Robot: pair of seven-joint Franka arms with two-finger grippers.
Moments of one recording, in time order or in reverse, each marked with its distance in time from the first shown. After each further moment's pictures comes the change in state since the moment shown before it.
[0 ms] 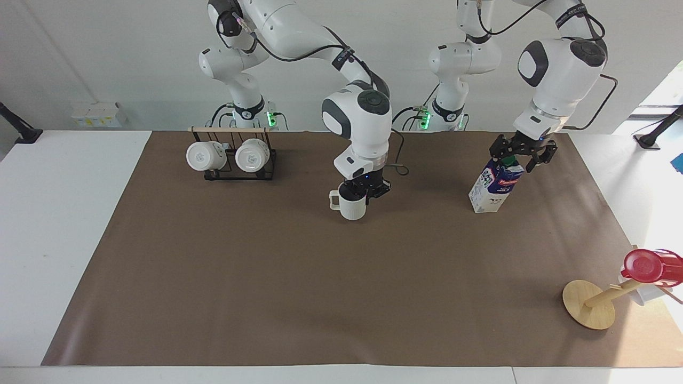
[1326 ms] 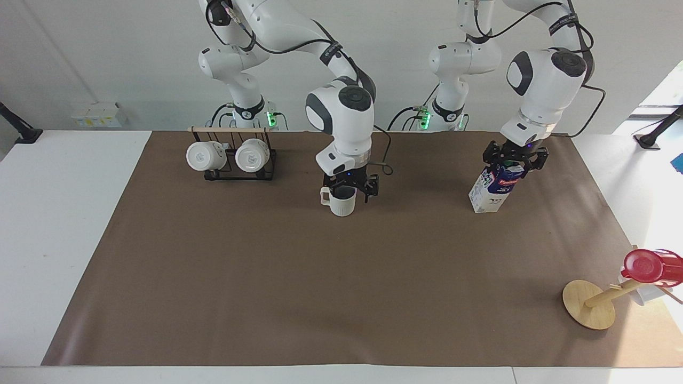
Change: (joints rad) left arm -0.016 0.000 -0.007 -0.036 0.042 0.043 0.008; right arm -0.215 -0.292 -0.015 -0.041 0.001 -0.041 -0.028
